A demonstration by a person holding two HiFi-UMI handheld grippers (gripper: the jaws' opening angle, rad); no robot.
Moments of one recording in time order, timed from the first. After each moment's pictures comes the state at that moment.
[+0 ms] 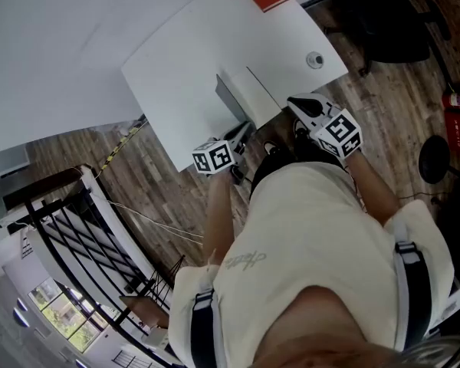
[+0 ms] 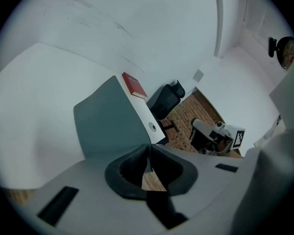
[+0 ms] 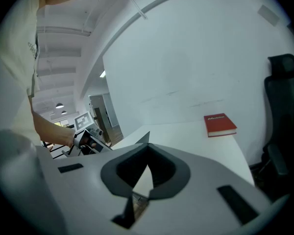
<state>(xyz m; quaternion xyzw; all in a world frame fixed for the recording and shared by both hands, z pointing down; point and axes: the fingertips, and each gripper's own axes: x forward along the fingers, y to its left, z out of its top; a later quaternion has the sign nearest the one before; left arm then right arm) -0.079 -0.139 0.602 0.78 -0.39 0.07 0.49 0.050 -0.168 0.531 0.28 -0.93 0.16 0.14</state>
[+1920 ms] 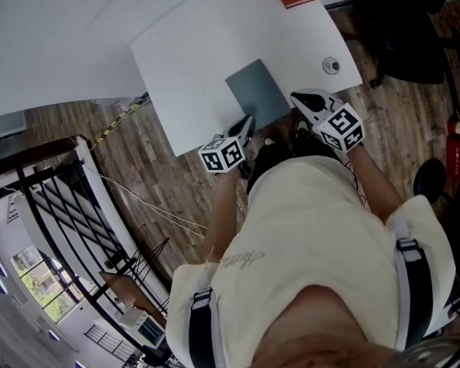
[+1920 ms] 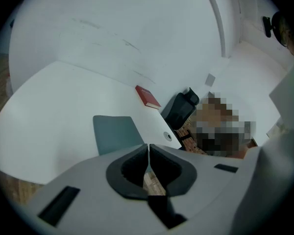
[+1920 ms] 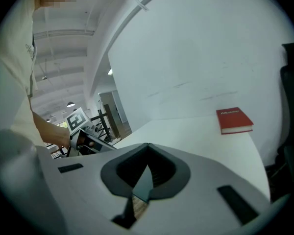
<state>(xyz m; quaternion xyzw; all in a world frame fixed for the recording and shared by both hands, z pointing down) -0.090 -0.143 0.610 0.74 -0.51 0.06 0.44 0.035 -0.187 0.557 0.22 -0.95 0.17 0.16</state>
